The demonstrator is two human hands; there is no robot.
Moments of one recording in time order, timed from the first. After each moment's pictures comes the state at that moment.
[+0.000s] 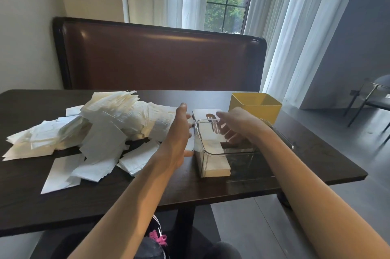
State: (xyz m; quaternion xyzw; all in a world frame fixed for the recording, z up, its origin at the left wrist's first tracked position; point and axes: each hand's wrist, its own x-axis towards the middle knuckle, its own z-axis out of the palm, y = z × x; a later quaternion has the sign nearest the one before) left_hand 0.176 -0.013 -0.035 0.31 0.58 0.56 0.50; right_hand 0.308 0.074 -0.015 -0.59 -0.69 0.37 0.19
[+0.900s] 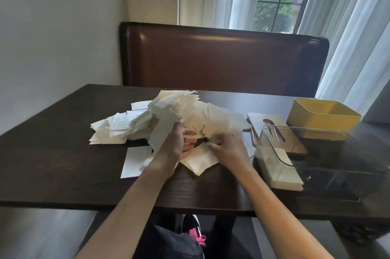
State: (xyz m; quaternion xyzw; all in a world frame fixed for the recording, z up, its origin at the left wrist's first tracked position) left_hand 0.033 -0.051 -0.088 0.30 0.63 0.58 0.42; right_hand 0.154 0.039 -0.117 -0.51 -0.80 0.23 0.23
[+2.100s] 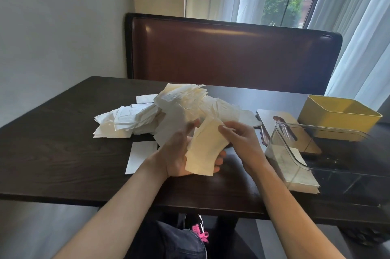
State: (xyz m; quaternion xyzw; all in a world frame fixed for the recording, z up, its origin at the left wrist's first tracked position) left_hand 0.006 -0.046 -0.110 0.29 0.42 0.49 0.71; right_hand 0.163 0.046 -0.117 -0.29 -0.67 0.53 0.44
